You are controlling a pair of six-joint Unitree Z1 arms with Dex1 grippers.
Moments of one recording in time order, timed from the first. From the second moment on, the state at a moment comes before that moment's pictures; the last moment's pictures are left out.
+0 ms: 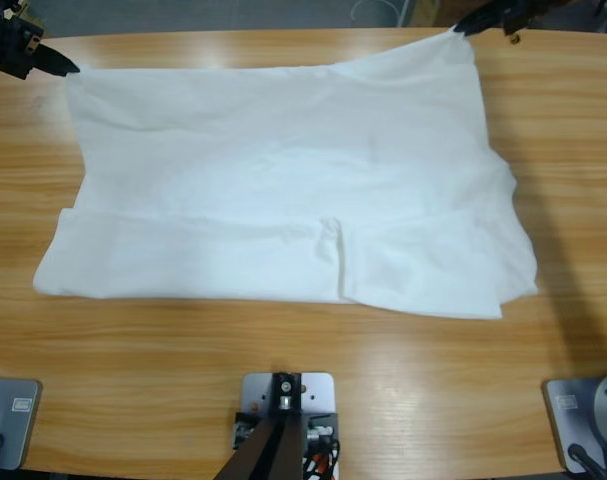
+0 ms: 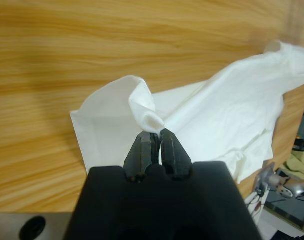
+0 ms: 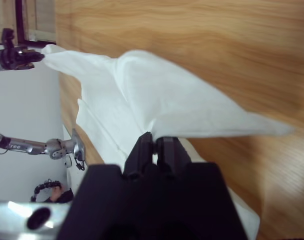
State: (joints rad) arm 0 0.08 2.02 -1.60 0.88 -0.58 -0.07; arm 1 -0.08 2.37 -2.19 1.29 0.93 -0.26
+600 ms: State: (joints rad) arm 0 0.11 1.91 -1.45 0.92 -0.60 -0.03; arm 1 -0.05 2.12 -1.85 1.32 0.92 -0.34
